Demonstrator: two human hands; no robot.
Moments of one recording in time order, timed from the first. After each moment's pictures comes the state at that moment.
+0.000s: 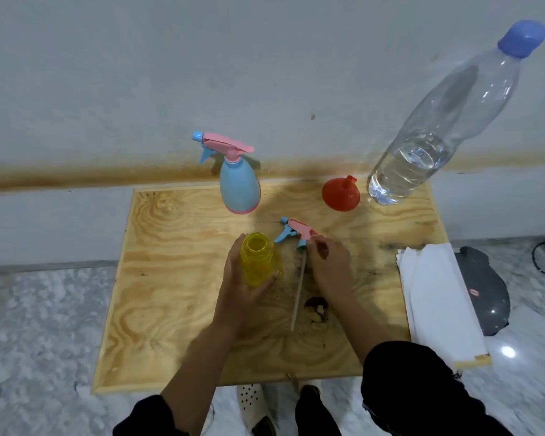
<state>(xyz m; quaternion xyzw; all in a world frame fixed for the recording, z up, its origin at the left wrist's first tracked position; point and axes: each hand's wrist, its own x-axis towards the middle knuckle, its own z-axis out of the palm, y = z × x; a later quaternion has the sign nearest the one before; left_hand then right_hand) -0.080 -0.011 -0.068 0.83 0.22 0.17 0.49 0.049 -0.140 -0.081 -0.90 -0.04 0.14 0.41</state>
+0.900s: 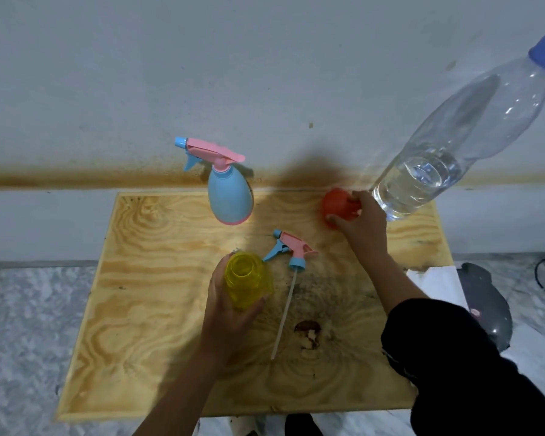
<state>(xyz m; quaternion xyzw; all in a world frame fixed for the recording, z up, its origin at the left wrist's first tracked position) -0.075 -0.016 -0.084 0.82 0.23 0.23 0.47 0.170 -0.153 -0.058 -0.90 -0.13 0.05 0.41</state>
